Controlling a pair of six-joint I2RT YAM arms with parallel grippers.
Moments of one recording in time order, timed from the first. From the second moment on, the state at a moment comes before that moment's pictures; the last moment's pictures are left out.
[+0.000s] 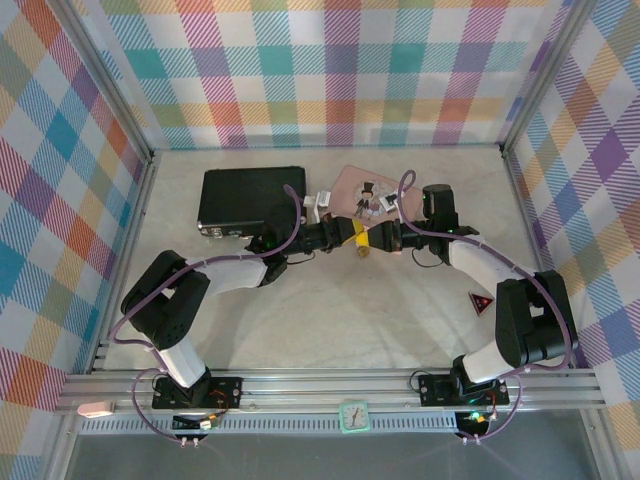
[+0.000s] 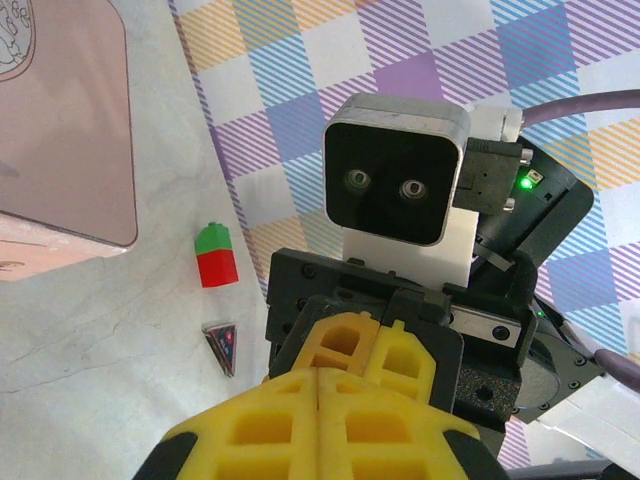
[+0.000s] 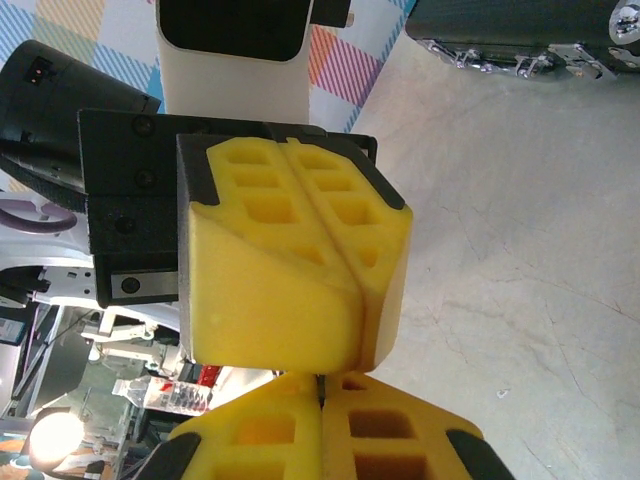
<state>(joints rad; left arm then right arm) -0.66 1.71 0.90 0.74 0.62 -1.18 0.25 1.49 0.88 -0.03 -1.25 0.45</state>
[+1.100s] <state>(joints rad) -0.74 1.73 0.87 0.84 0.28 -1.29 0.34 1.27 0.57 0.45 -0.72 0.91</state>
